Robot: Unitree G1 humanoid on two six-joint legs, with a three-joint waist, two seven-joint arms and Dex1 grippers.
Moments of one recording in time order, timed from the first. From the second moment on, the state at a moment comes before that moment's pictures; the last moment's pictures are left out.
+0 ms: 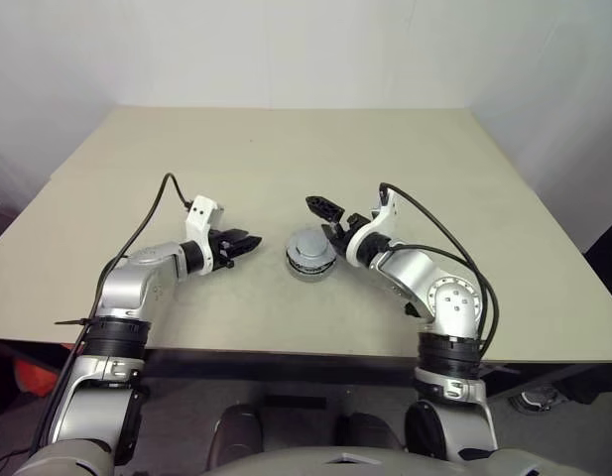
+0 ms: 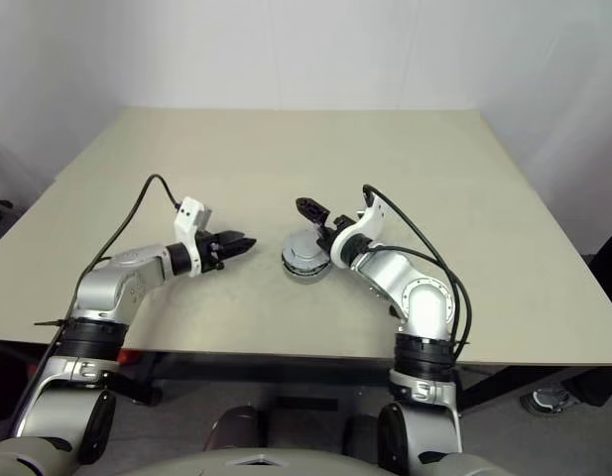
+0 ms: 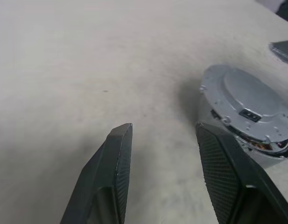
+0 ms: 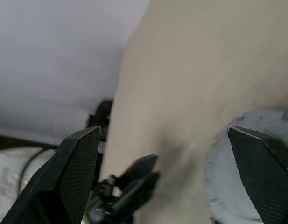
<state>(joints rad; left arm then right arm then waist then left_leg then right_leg) -0.45 0.43 0.05 0.20 -0.39 0.65 -0.75 -0.45 -0.08 -0.17 -0.09 1.25 0.93 -0.27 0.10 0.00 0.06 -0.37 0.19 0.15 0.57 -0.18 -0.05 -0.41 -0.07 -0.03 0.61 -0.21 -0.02</state>
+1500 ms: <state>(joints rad) -0.38 0.36 0.04 0.14 -0.39 0.63 -0.71 -0.44 -0.21 0.23 0.12 0.19 0.49 0.48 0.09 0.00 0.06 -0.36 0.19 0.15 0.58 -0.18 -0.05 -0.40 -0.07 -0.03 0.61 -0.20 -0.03</state>
